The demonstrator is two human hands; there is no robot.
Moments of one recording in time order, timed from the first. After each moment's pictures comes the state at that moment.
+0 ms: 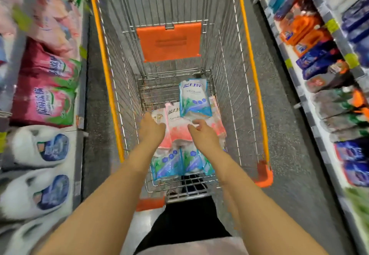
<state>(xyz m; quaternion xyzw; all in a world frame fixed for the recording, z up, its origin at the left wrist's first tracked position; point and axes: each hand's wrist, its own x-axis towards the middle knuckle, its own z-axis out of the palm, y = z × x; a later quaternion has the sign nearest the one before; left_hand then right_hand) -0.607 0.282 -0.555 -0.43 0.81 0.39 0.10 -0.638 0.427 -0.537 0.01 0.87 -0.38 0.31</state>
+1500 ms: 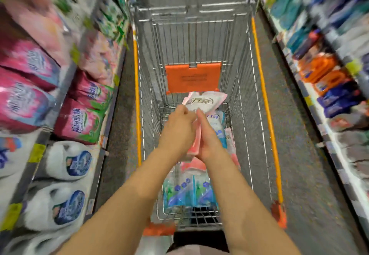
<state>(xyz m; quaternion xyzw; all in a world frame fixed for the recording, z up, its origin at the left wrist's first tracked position) -0.640 0.292 -0.439 -0.17 0.95 0.25 0.00 -0.678 0.366 -0.480 0.20 0.32 -0.80 0.47</state>
